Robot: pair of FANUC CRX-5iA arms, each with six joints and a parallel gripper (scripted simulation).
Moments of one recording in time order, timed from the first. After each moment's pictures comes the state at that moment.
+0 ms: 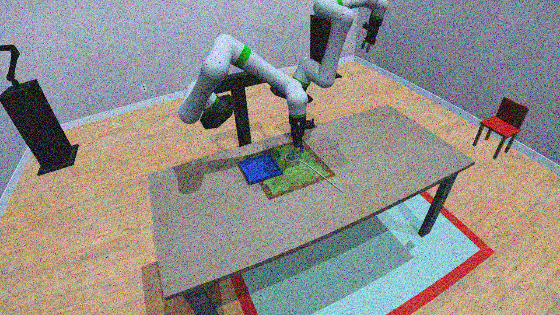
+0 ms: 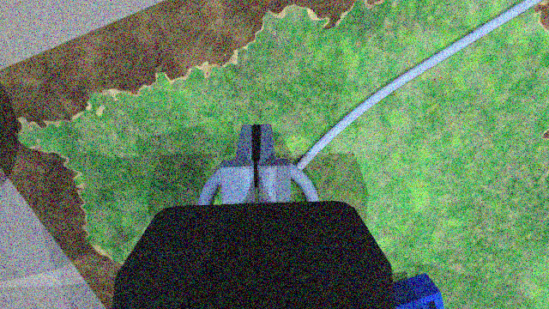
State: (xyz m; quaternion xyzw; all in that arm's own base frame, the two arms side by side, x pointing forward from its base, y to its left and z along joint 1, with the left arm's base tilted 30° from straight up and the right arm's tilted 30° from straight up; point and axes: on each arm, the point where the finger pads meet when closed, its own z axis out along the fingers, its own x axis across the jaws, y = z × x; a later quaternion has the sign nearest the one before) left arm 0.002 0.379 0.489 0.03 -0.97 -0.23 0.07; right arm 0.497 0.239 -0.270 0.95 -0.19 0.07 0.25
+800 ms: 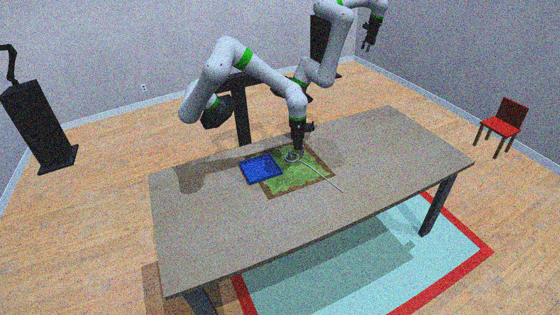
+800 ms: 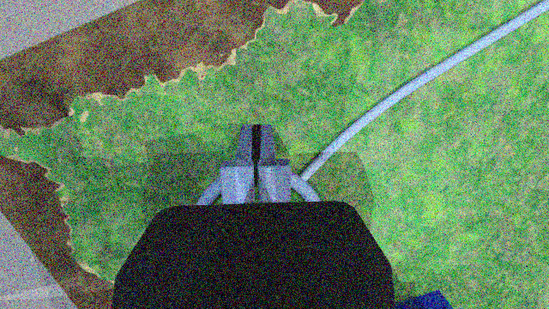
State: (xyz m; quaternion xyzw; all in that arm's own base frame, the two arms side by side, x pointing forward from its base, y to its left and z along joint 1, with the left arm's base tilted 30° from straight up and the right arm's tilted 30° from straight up) left arm 0.002 0.379 0.489 0.03 -0.97 -0.23 0.07; right arm 0.498 0.230 -0.286 0.95 -0.19 0.07 0.25
